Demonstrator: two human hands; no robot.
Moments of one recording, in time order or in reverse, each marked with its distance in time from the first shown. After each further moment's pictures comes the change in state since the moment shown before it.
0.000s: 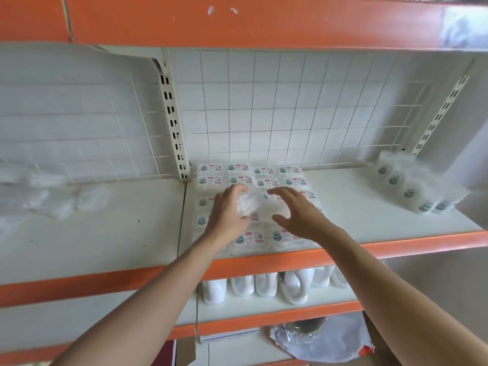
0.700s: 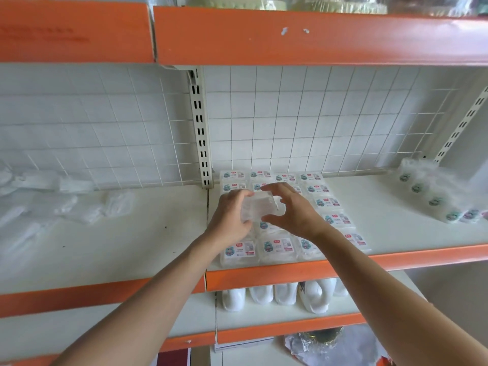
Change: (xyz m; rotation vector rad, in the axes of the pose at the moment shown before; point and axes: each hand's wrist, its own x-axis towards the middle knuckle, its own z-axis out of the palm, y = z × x) left_hand 0.000 -0.034 -0.056 0.063 -0.112 0.057; right_hand 0.037 -0.063 0.023 0.208 0.151 -0.151
